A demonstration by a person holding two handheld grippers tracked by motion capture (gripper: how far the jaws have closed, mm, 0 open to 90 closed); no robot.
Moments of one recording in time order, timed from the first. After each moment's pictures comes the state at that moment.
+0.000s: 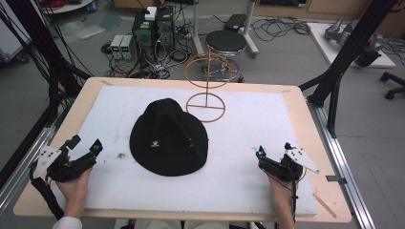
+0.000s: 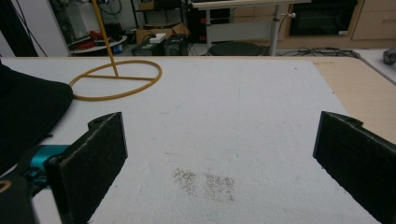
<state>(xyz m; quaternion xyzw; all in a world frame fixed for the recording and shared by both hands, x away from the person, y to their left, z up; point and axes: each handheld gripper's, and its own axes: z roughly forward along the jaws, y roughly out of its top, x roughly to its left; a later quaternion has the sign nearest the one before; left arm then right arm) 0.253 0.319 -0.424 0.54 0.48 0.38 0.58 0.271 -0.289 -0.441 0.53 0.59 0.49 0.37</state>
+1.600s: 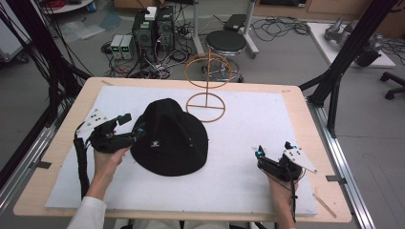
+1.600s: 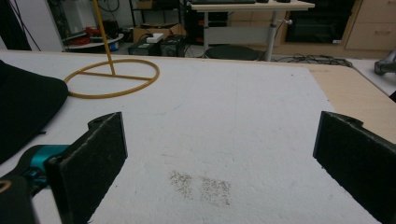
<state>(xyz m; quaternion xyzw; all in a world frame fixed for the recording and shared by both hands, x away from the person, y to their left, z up) 0.317 0.225 -0.367 0.65 0.39 0.21 0.61 0.272 -0.286 -0.440 0.51 0.60 0.48 0.39</state>
